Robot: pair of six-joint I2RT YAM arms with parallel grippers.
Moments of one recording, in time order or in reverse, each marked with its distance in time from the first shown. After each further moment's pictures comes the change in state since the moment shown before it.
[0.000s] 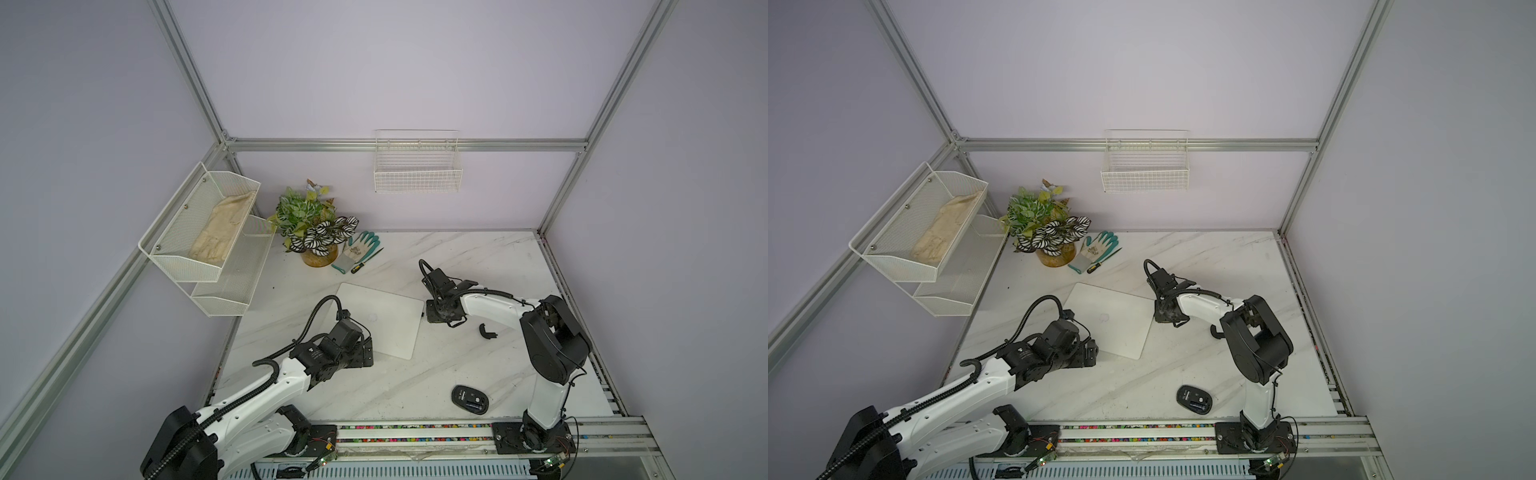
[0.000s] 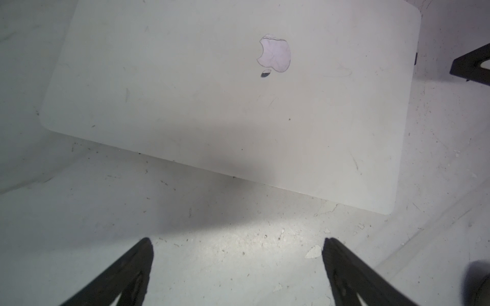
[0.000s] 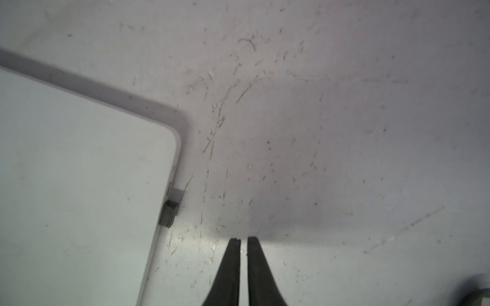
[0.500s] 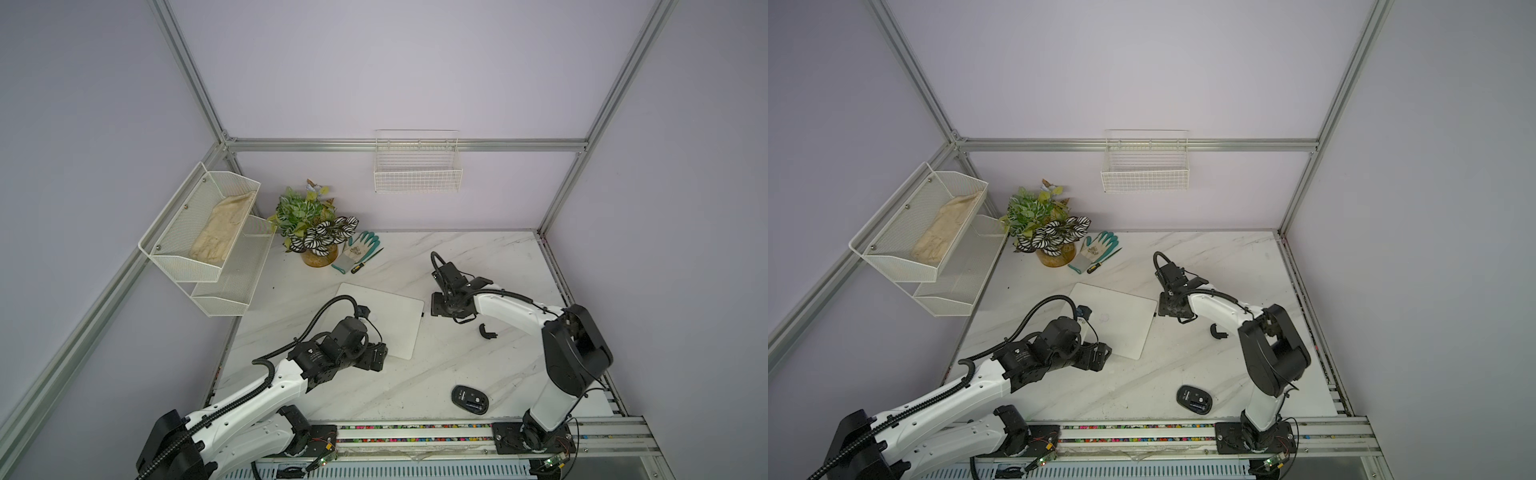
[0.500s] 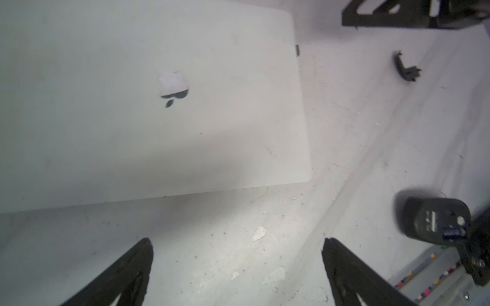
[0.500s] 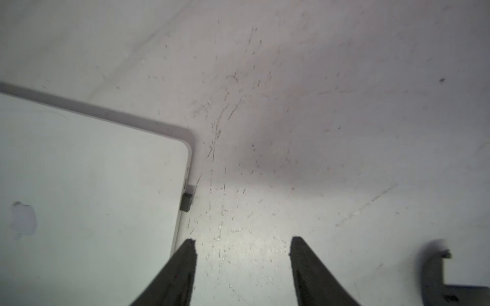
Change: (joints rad) left arm -0.140 -0.030 0.087 0.061 0.119 0.255; right arm -0.079 -0.217 -0.047 -0.009 -0.043 0.051
